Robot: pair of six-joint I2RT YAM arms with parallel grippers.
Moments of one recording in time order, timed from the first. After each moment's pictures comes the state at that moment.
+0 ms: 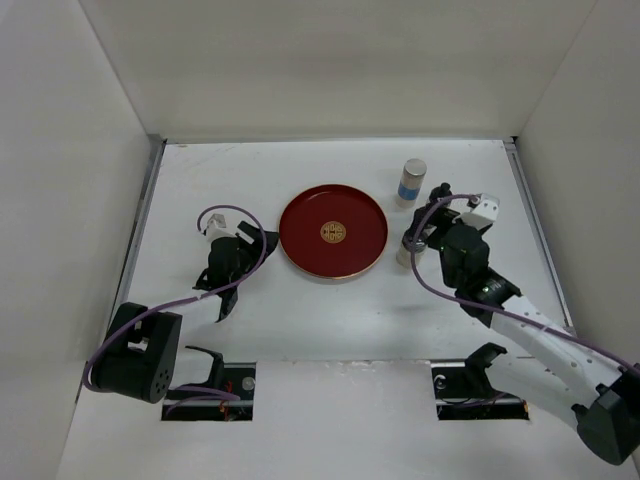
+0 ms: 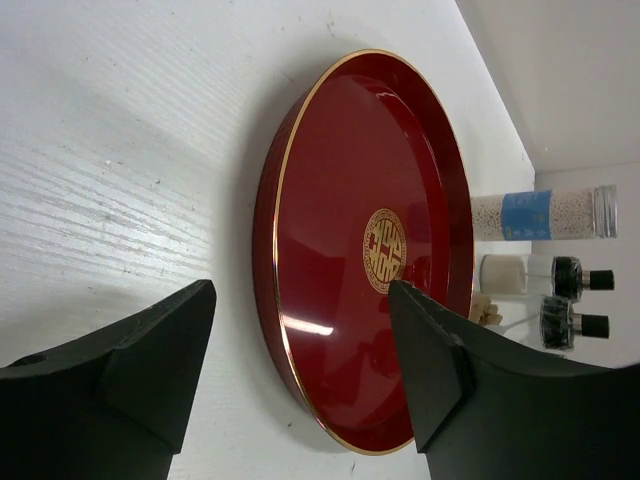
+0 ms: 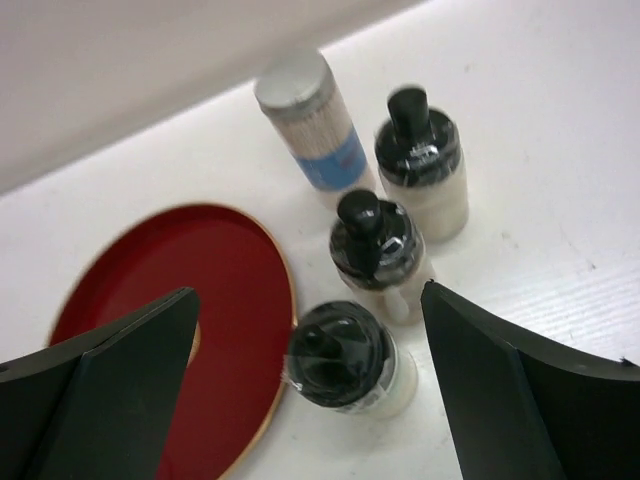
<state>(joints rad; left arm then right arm) -0.26 1.28 0.29 0.62 -0.02 -1.00 0.57 0.91 0.58 0.10 0.66 0.50</state>
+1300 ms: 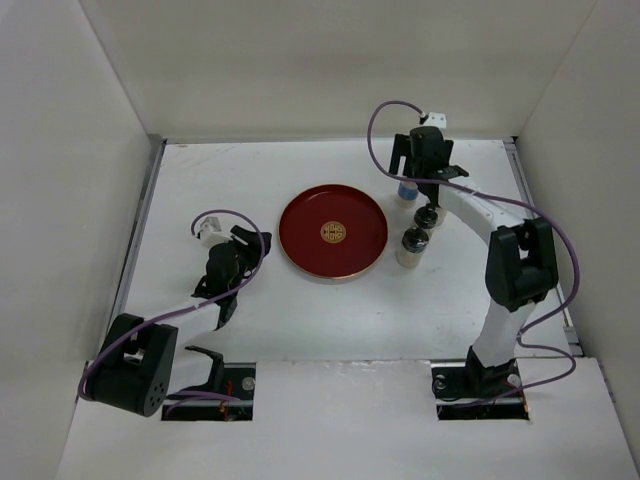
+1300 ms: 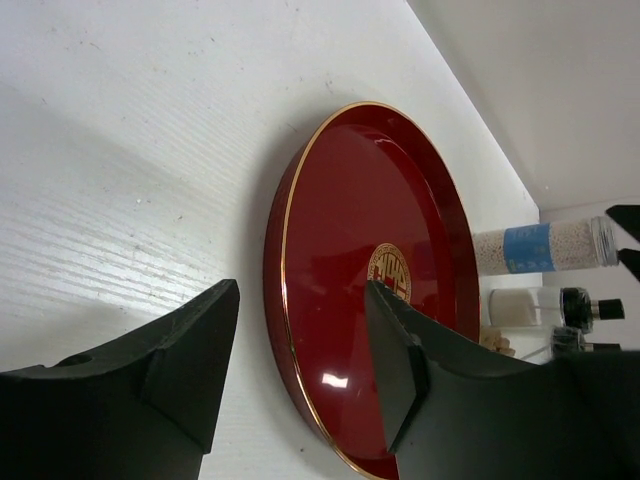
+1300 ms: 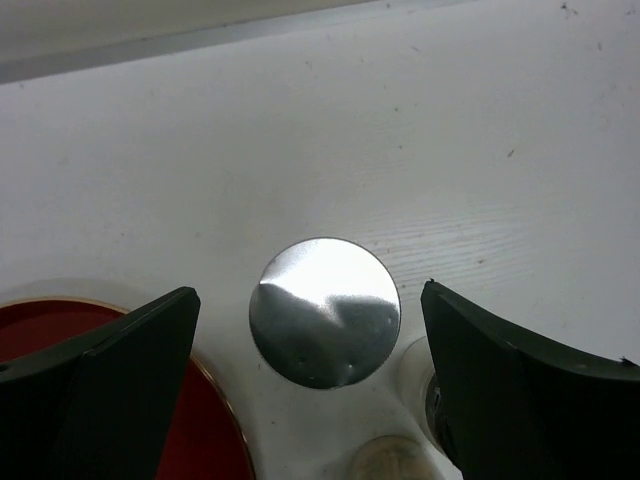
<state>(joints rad) -0.29 1.21 0.24 0.68 -0.15 -0.95 0.30 1.83 1.46 -0.13 0.38 0.26</state>
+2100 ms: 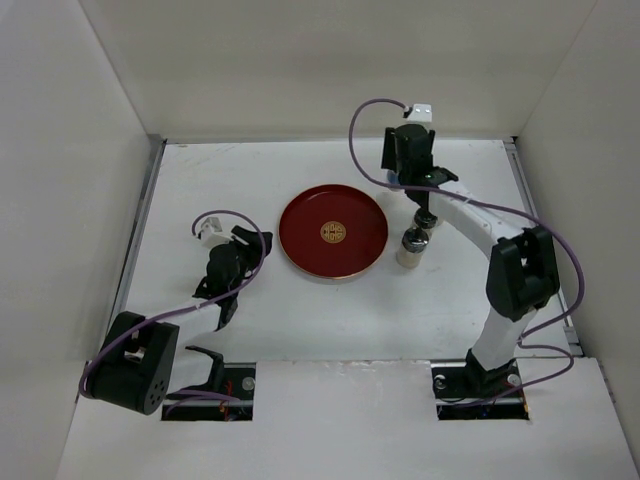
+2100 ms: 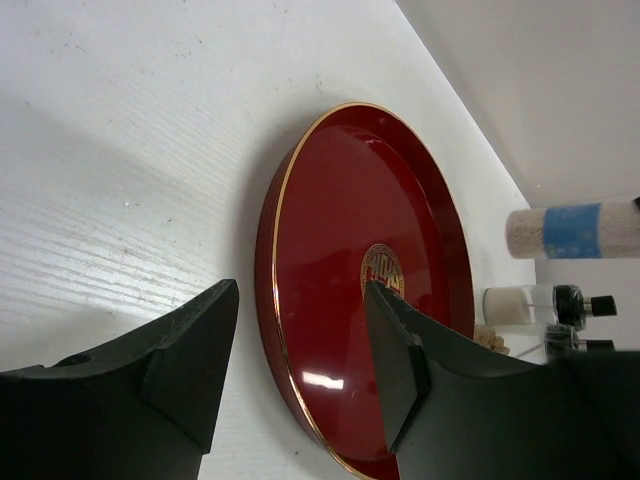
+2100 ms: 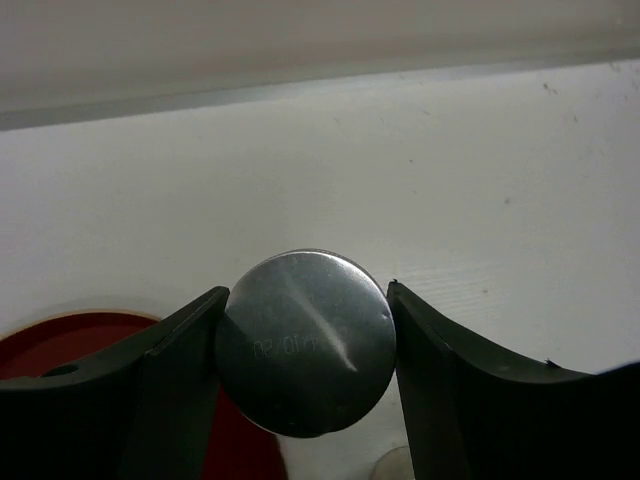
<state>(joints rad) -0.30 1.22 0.24 0.72 -0.15 -0.95 0.39 1.80 1.46 -0.07 0.49 0.20</state>
